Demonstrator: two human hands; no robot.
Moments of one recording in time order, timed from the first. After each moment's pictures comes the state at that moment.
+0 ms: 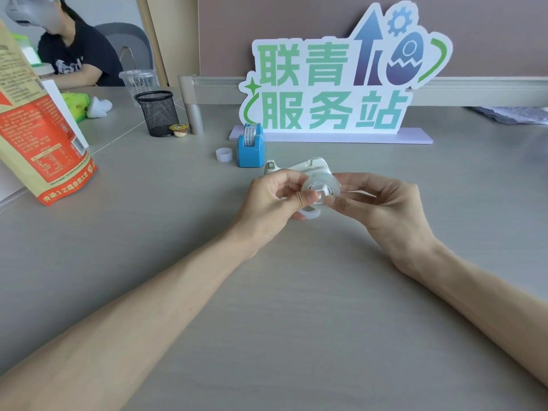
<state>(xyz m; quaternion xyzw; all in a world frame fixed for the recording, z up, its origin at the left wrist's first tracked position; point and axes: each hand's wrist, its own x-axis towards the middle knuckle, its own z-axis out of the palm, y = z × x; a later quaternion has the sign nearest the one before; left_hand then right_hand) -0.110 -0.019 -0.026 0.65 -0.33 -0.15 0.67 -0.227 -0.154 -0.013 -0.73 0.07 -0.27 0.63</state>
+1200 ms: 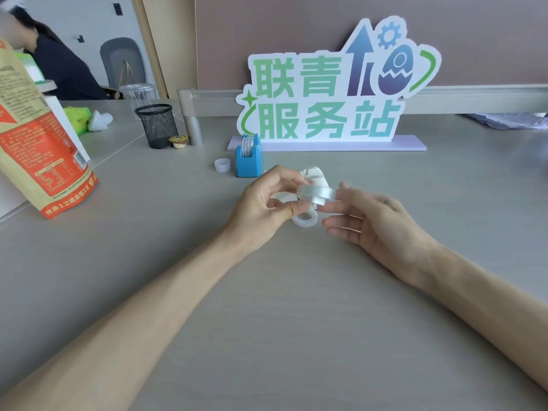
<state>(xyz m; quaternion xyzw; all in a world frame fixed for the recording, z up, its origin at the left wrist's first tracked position) -0.111 -0.007 -0.013 0.64 -0.43 -0.09 0.62 -0.229 -0.156 -0.008 -0.63 0.14 -0.12 0.75</state>
